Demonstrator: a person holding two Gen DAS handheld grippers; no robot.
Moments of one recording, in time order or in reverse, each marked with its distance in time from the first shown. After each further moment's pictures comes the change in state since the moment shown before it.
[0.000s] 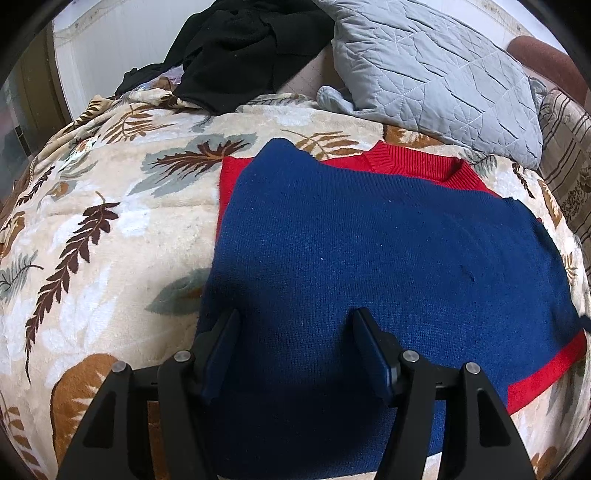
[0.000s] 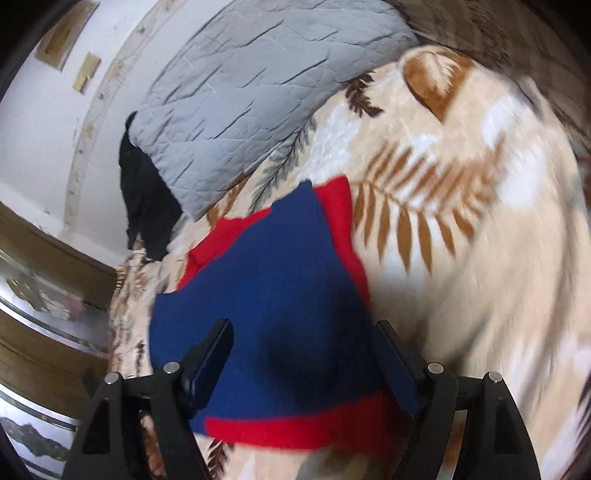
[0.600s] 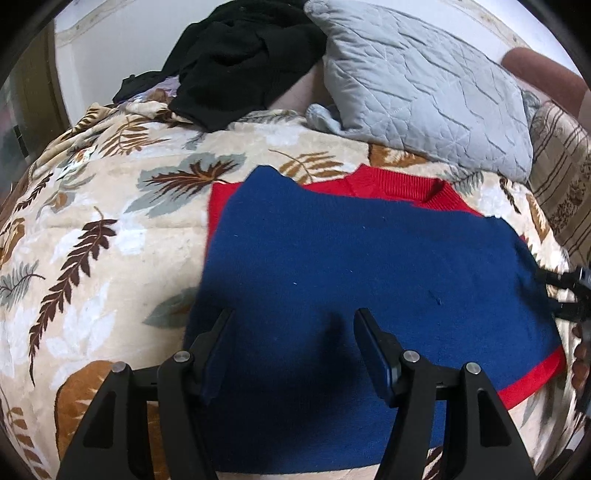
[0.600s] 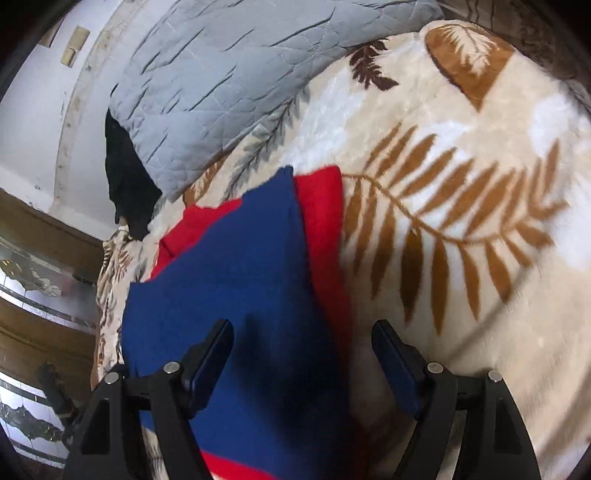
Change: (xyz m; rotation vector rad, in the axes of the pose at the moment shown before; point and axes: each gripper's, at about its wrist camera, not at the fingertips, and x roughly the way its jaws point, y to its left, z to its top) left arm -0.014 -0.011 0.010 -0.010 -0.023 -0.029; right arm 0.074 -0.009 0.062 -0.112 0.140 -0.038
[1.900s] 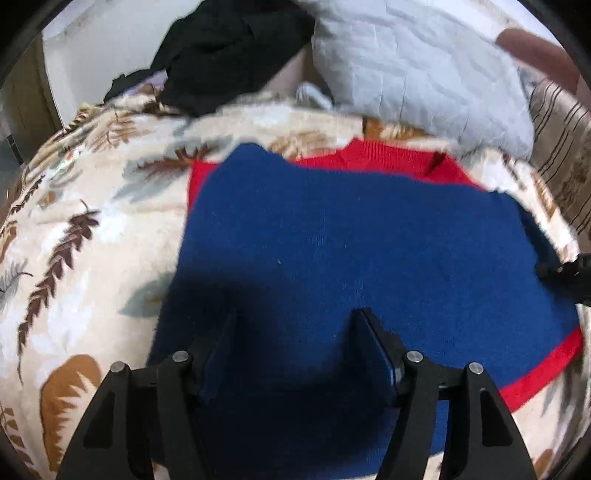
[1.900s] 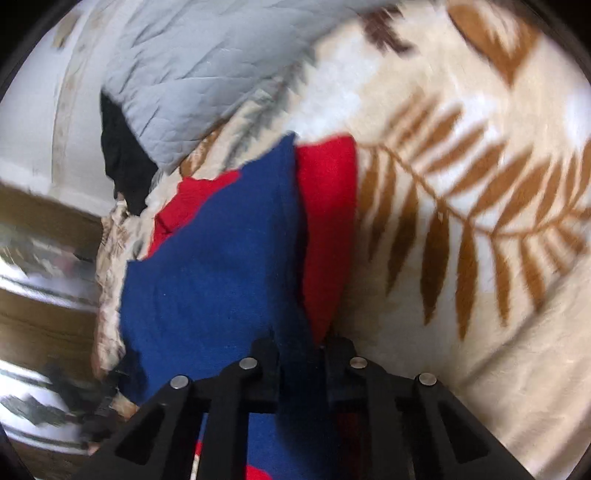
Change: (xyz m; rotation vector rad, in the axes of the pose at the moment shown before) left arm 0.011 -0.008 -0.007 0.030 0.015 -0.004; right arm 0.016 -0.007 0.004 0.041 0.135 0.034
